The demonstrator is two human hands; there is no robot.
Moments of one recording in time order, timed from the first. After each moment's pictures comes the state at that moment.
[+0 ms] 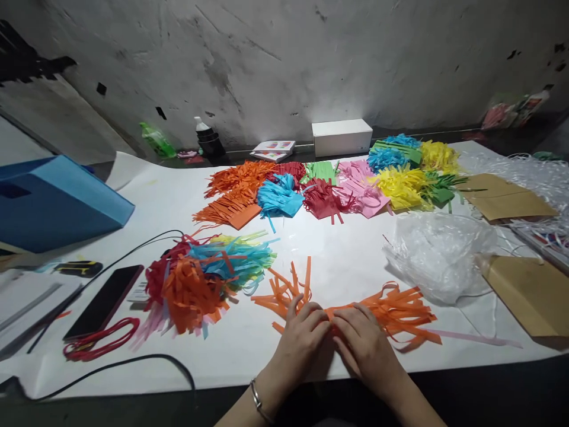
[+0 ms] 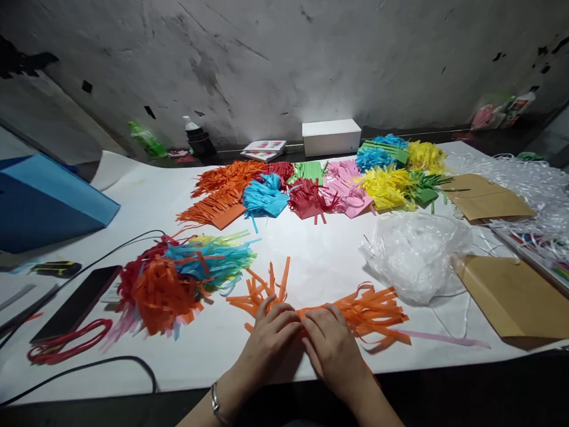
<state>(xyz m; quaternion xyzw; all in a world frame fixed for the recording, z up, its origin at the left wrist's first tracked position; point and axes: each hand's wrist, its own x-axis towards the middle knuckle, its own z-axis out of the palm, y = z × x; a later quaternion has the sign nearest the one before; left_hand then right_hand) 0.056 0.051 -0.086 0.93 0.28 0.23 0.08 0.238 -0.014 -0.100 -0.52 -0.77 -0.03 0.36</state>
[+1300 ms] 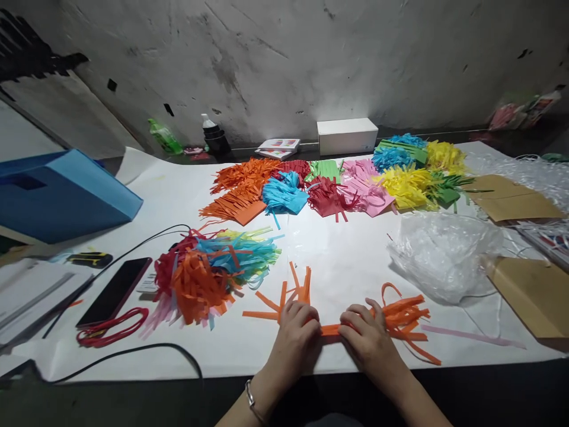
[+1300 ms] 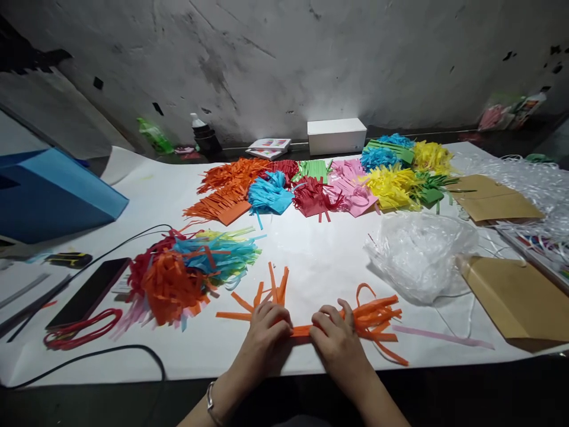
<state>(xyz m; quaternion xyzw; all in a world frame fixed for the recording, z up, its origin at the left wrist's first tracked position) 0.039 0.045 -0.094 0.89 0.33 0.29 0.12 0.236 -0.022 -0.112 -0.52 -0.77 -0.01 0.36</state>
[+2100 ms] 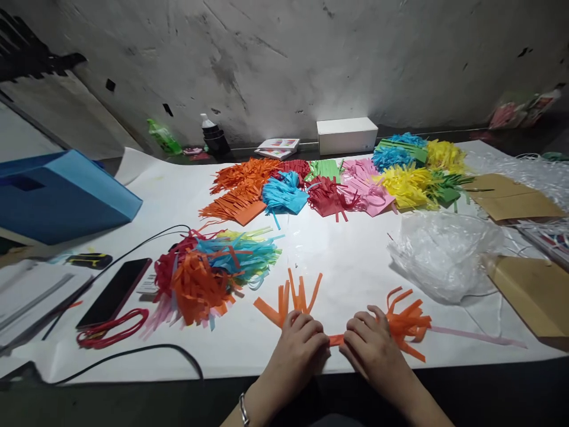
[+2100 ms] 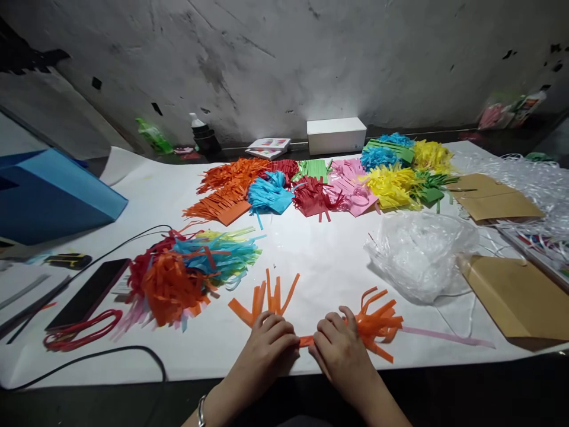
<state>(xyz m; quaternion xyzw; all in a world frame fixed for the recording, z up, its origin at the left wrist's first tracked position) 0.036 0.030 -0.091 0.92 0.28 0.23 0.13 0.236 -0.030 -0.107 -0.53 -0.78 0.01 0.33</state>
